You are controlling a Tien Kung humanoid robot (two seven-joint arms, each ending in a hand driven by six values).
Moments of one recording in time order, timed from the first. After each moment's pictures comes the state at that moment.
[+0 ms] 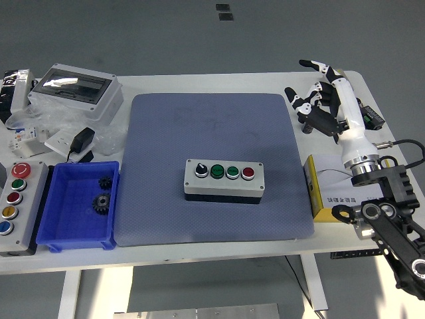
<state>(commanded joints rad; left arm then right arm) -0.03 0.11 -1.51 -0.18 1.46 0.01 0.23 0.18 -0.29 1.19 1.56 -1.25 -0.39 0.24</state>
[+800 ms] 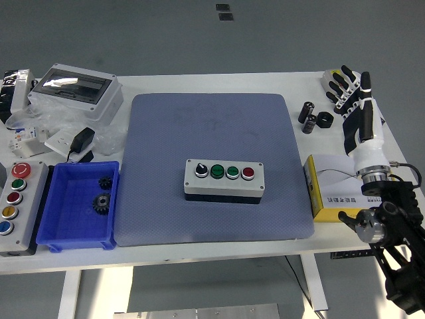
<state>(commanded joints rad) -0.04 0.12 -1.50 -0.18 1.47 0.02 0.23 0.15 -0.24 1.26 1.46 -0.93 -0.28 0.31</state>
